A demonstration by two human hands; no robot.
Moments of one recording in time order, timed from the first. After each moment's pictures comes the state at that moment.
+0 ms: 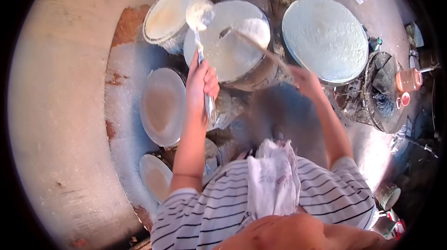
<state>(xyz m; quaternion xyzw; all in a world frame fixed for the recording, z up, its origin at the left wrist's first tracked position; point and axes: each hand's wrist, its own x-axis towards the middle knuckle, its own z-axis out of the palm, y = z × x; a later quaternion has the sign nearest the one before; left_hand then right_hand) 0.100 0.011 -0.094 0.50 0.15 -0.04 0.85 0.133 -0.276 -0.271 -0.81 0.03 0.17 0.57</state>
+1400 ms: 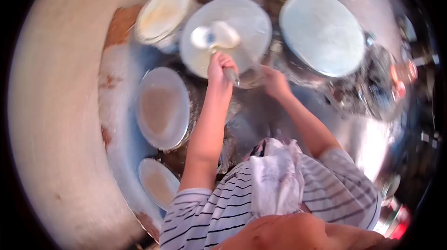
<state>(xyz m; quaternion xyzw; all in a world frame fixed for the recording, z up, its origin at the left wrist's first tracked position) 0.158 0.027 -0.171 0.17 0.25 -0.06 0.95 0.115 -0.151 -0.267 -0.79 0.03 0.06 0.61</state>
